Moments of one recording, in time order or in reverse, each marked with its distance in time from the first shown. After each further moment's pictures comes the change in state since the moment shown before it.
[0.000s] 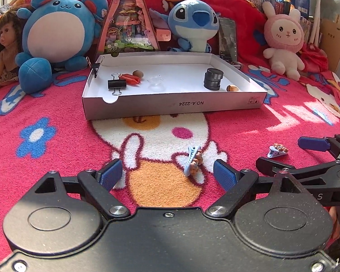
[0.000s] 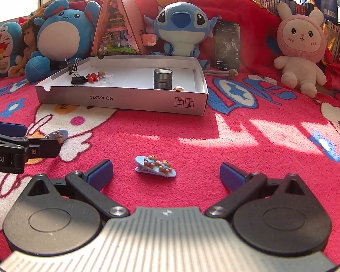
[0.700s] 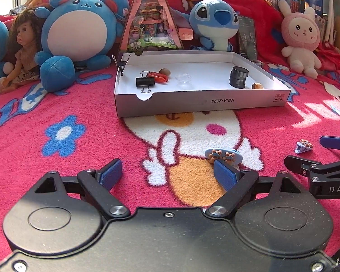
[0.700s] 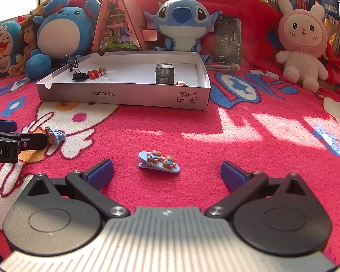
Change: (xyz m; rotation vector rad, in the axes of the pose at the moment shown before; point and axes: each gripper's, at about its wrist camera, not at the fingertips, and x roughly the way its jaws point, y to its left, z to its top) left arm -0.002 0.026 -0.004 -0.002 -0.002 0.086; right arm 0.002 0.001 0.000 0.014 0.024 0.012
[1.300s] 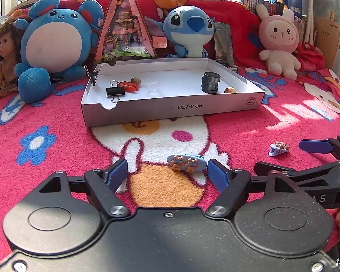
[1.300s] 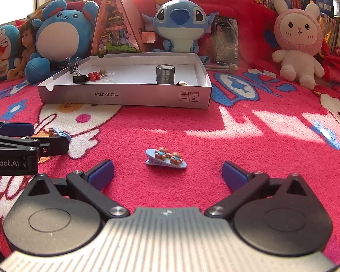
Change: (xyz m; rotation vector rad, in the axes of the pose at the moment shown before) left arm -0.001 -0.027 -0.004 0.053 -0.056 -0.088; right arm -0.005 0.008 -0.004 0.026 -0.016 -0.018
